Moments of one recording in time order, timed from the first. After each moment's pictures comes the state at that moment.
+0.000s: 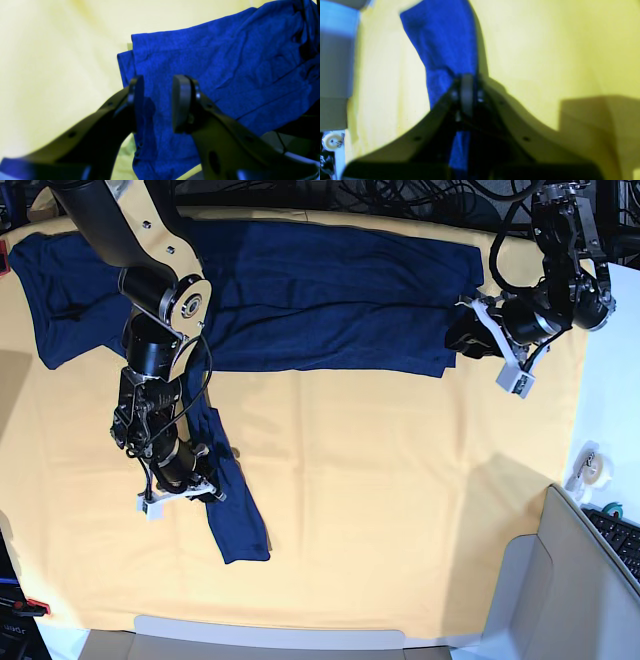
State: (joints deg) left arm 12.7 -18.6 -19.4 107.8 -48.4 -25.1 71.4; right arm 36.8 -0.4 35.5 36.2 12.4 22.2 -33.0
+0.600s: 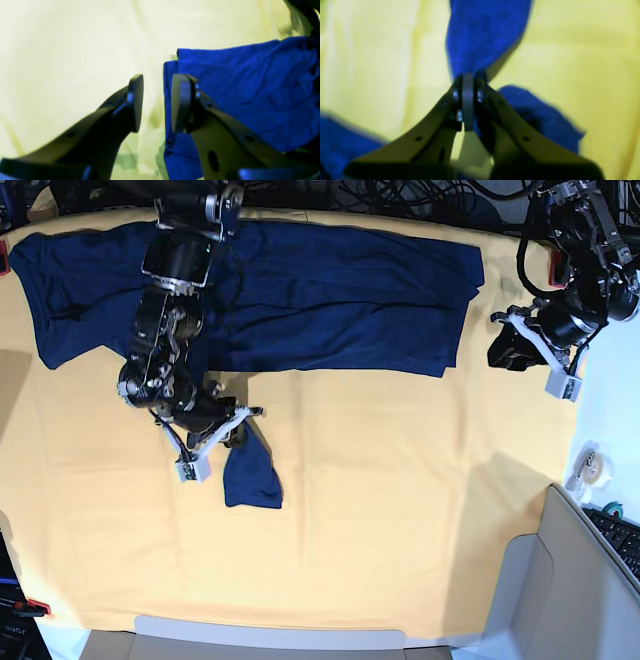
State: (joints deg) left arm 12.5 -17.8 -30.7 107.8 -48.3 -24.9 70.2; right arm 10.7 -6.4 14.3 85.9 14.7 26.5 -57.1
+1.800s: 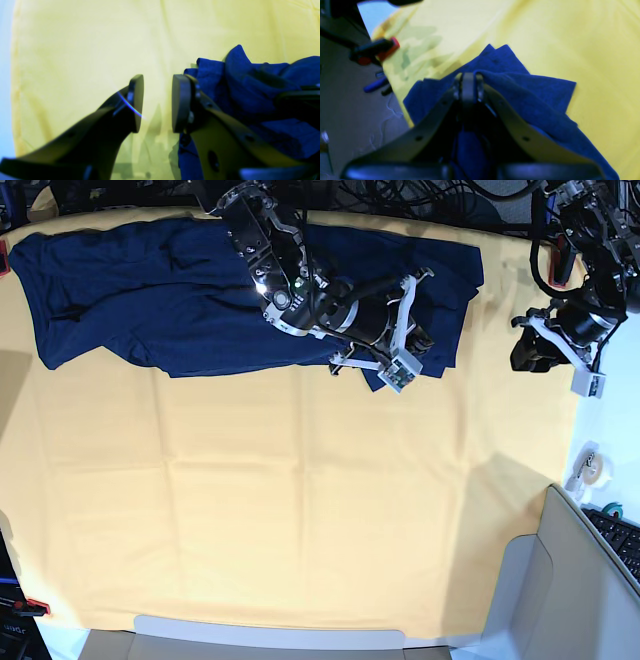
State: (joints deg) left arm 12.7 -17.6 -36.7 107.8 -48.8 -24.9 70.6; right arm -1.7 -6.0 -34.2 103.2 16.8 17.3 -58.3
